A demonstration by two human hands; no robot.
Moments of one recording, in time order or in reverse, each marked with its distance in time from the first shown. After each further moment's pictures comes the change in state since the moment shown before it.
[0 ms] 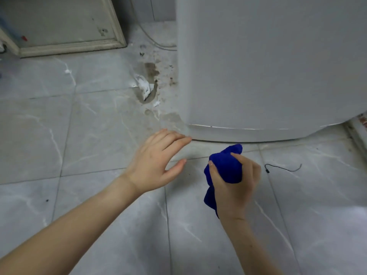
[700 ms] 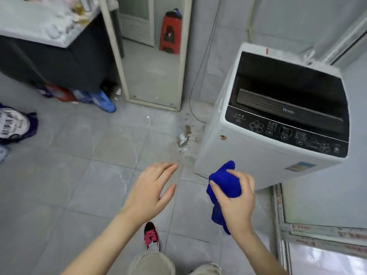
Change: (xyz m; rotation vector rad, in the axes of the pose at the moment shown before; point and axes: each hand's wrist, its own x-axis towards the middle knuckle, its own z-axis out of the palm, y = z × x) left_hand -0.024 0.328 -0.619 -0.107 0.152 -0.512; right_hand -0.081 -0.654 -0.252 -0.095 -0.460 -0.213
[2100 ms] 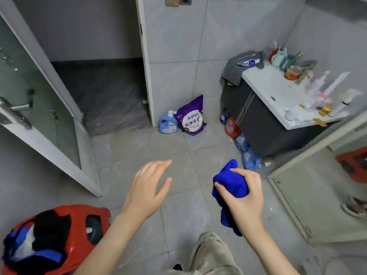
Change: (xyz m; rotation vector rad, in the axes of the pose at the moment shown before) left_hand -0.234 -0.243 -0.289 0.230 0.832 -0.964; right_hand -0.068 -0.305 0.453 0.164 -1.055 -0.571
